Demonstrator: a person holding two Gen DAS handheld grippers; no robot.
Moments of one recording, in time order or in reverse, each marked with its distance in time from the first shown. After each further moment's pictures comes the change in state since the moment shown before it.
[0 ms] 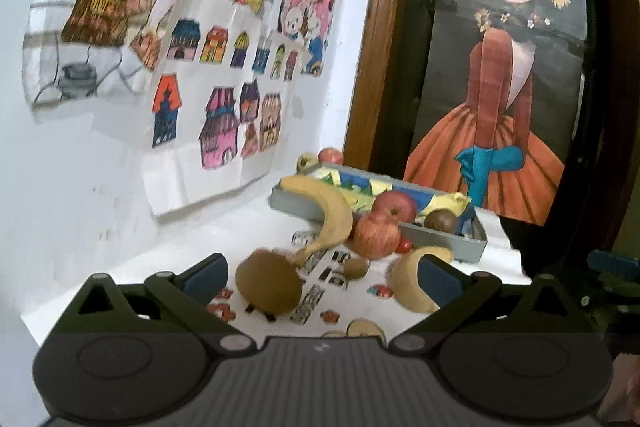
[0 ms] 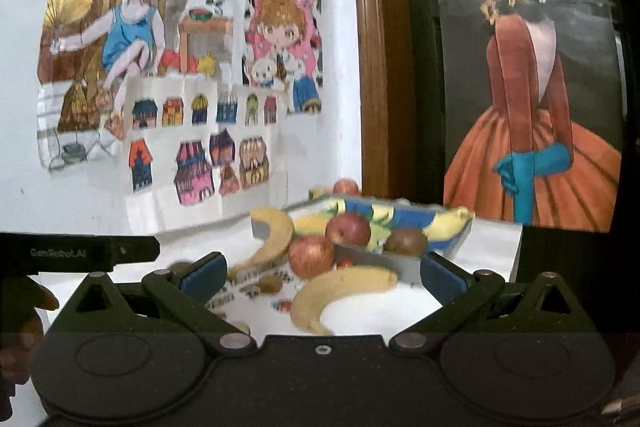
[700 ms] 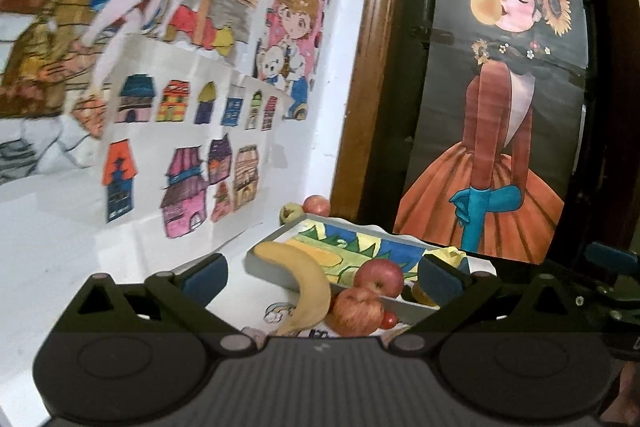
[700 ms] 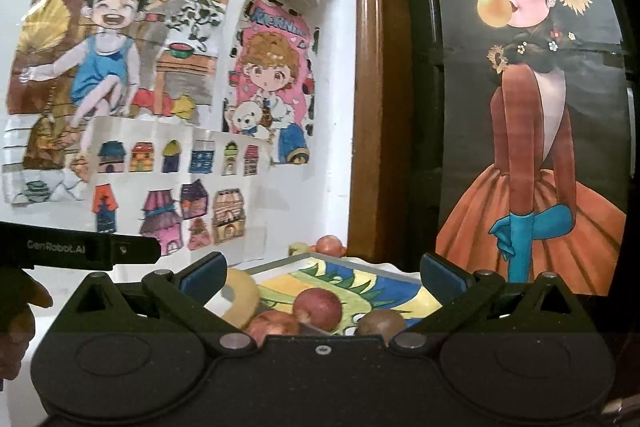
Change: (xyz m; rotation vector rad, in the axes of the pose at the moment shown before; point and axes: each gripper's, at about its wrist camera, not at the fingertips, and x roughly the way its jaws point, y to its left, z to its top) left arm 0.037 -0.026 0.059 -0.010 -0.095 -0.012; right arm 0.035 -0.029 0.057 -0.084 -0.155 0.001
